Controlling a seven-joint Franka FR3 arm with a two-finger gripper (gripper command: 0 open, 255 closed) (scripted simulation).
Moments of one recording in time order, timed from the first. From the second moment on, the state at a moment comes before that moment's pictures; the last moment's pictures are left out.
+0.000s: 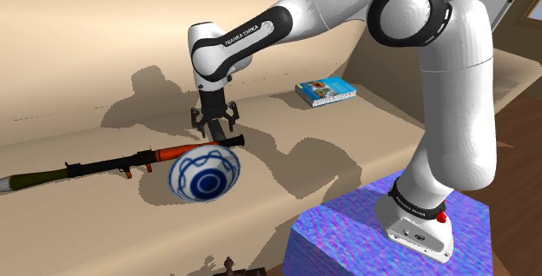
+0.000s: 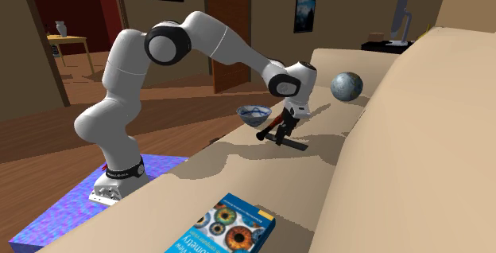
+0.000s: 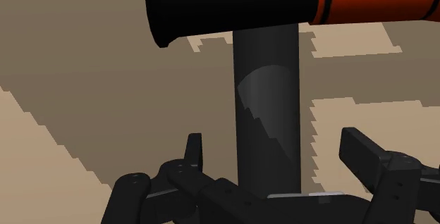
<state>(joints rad) 0.08 0.50 0.23 -1.67 0.07 2.01 0.76</state>
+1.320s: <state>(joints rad) 0.08 0.47 0.23 -1.64 0.08 1.95 0.76</state>
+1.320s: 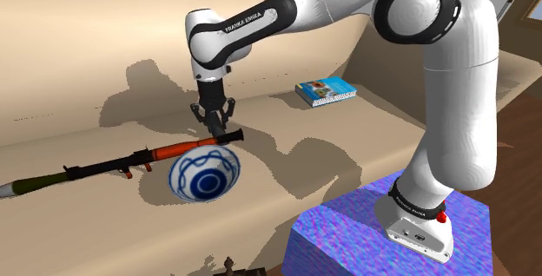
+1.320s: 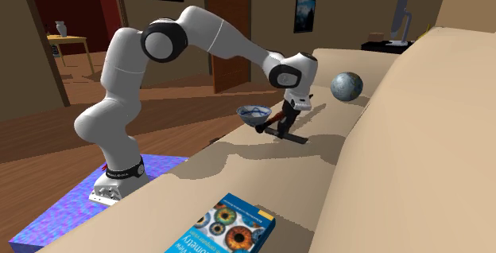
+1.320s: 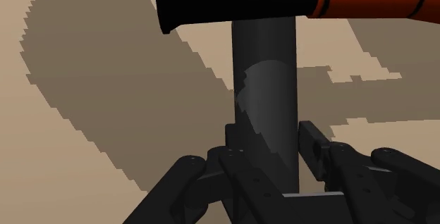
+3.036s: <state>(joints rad) 0.08 0.39 0.24 -1.41 0.09 1.64 0.80</state>
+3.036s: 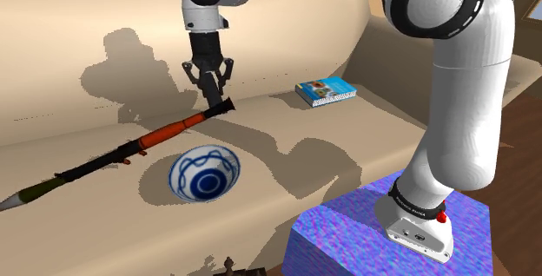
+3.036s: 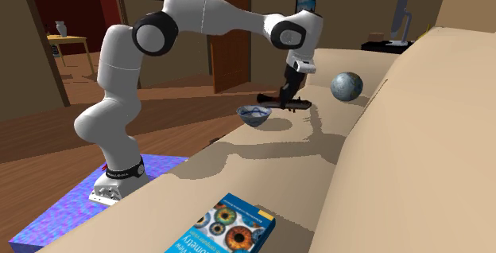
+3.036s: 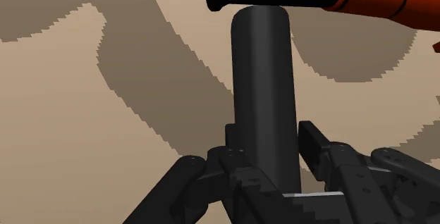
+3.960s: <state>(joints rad) 0.21 0.19 0.34 -1.72 0.15 1.79 1.01</state>
